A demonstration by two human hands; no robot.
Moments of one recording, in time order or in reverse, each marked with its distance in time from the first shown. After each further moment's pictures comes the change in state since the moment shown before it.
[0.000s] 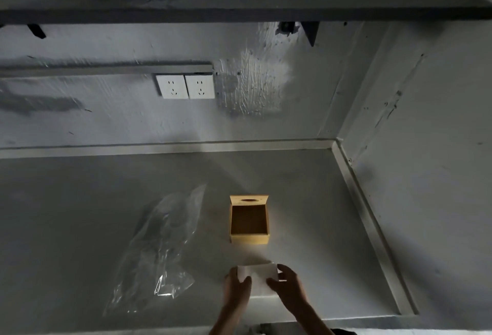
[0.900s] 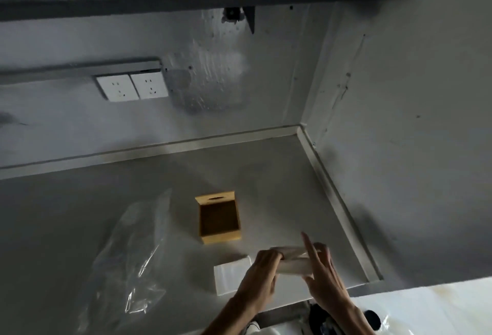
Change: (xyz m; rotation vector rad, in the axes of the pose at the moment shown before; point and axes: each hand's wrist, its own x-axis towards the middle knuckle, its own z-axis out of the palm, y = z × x) left_hand -0.037 0.043 0.061 0.565 -0.358 0.994; right_hand -0.052 0.018 -0.125 -0.517 0.248 -0.371
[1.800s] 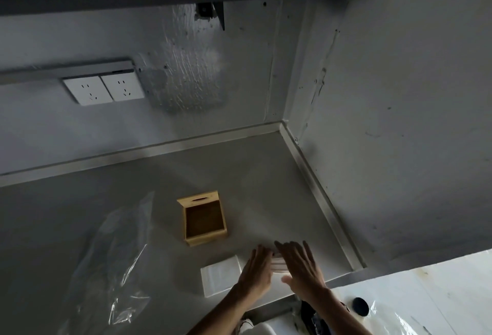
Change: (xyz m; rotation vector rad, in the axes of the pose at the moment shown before) left_hand 0.032 -0.030 0.059 0.148 -0.075 -0.006; right_hand 0.017 0.033 0.037 -0.402 -0.051 -0.163
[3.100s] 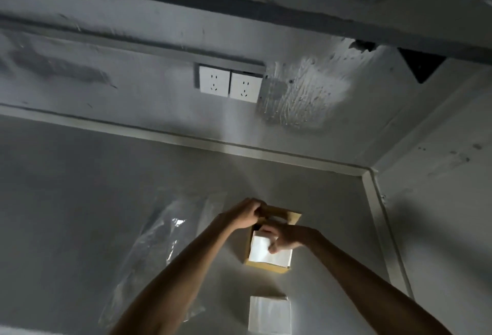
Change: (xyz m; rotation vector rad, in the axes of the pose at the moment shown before) left_hand 0.062 -0.176 -0.239 -0.258 0.063 -0.202; right_hand 0.245 -0.193 -0.103 0.060 -0.909 -0.193
